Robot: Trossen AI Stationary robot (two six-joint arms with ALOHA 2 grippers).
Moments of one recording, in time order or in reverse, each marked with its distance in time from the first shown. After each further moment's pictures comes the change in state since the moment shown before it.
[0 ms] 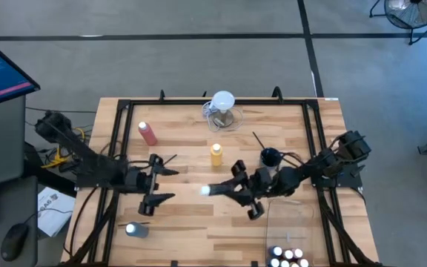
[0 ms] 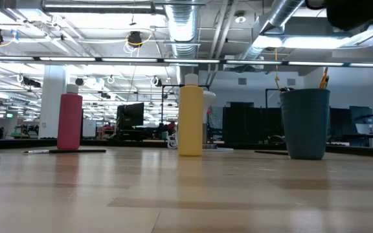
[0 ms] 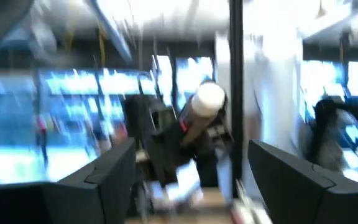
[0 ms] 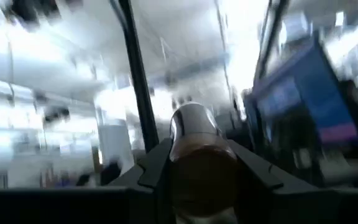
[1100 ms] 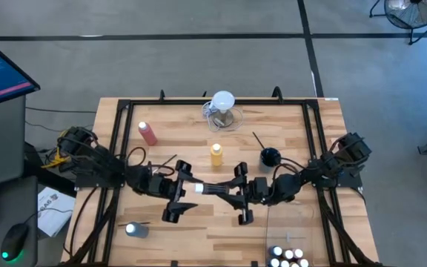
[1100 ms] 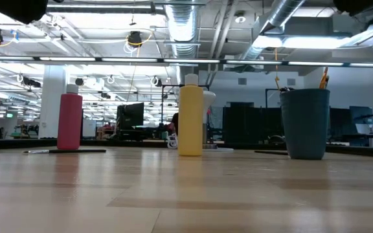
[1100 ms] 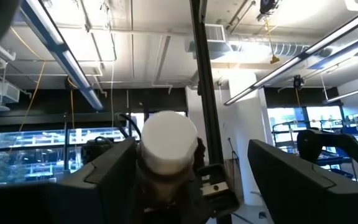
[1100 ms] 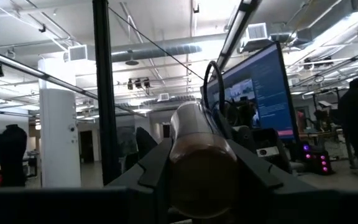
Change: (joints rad) left arm 0.166 0.483 0.230 0.434 0.340 0.003; right arm 0.059 0.020 0.075 -0.114 0.211 -0.244
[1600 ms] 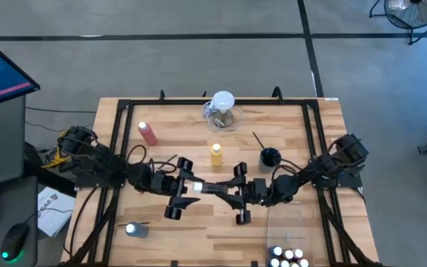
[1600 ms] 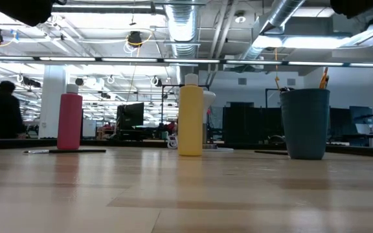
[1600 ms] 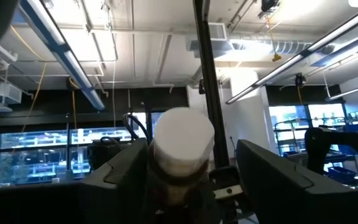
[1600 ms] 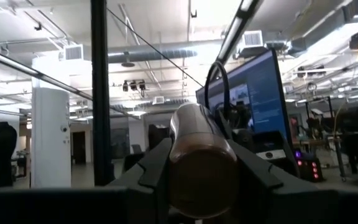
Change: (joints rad) left arm 0.026 0.000 0.003 -0.008 0.031 -0.009; right arm -0.006 0.030 0.016 0.040 0.018 -0.050
